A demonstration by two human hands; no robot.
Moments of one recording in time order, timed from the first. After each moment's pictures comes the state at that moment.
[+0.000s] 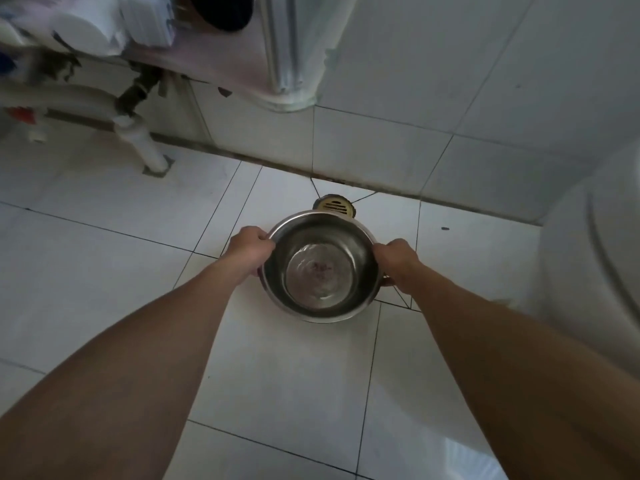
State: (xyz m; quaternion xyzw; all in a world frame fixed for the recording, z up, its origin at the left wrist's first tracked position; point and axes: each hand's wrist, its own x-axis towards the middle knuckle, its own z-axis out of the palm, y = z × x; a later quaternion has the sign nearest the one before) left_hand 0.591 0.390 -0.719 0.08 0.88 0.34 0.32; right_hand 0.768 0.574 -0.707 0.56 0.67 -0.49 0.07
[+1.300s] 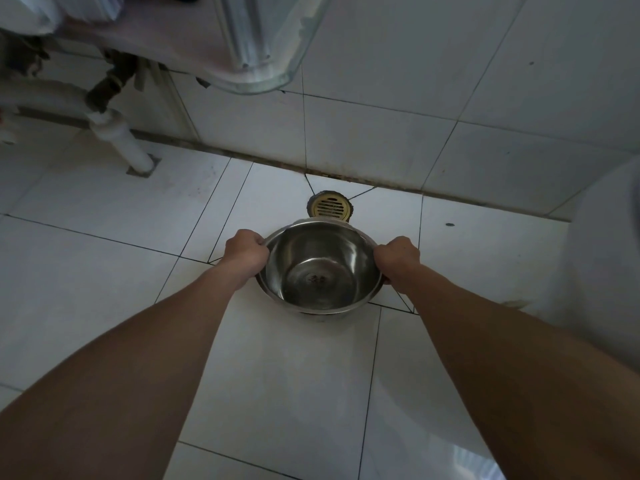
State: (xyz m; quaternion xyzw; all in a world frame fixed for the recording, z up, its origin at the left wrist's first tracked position) left_hand 0.589 0.412 -0.751 0.08 0.91 0.30 0.28; right_hand 0.756 0.598 -0.749 0.61 0.65 -0.46 0.00
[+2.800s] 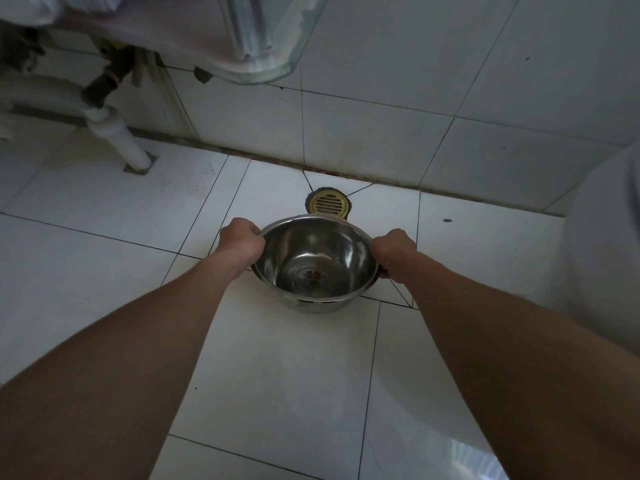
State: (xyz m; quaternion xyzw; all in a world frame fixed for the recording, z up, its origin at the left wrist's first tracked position) left_hand 0.585 0.413 -0.736 0.08 0.92 0.29 0.24; right_hand 0.751 0.595 -0.737 0.60 0.65 -0.47 0.06
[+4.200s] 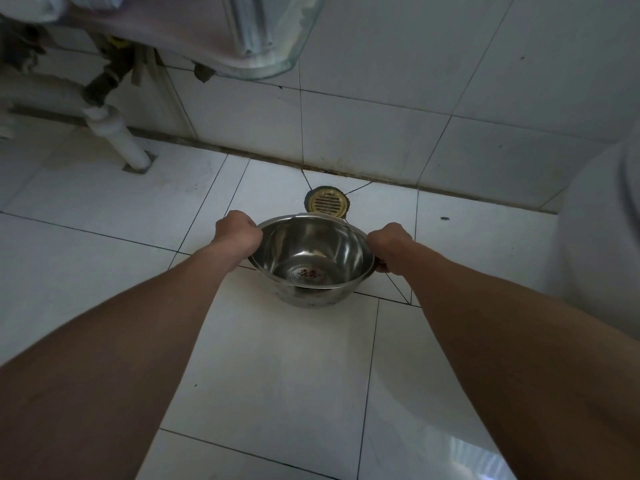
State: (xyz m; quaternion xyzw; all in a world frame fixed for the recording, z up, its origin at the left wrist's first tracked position) left_hand 0.583 0.414 -0.722 0.11 0.93 0.25 0.24; right_hand 0.747 0.597 -0.730 0.58 0.64 -0.49 0.08
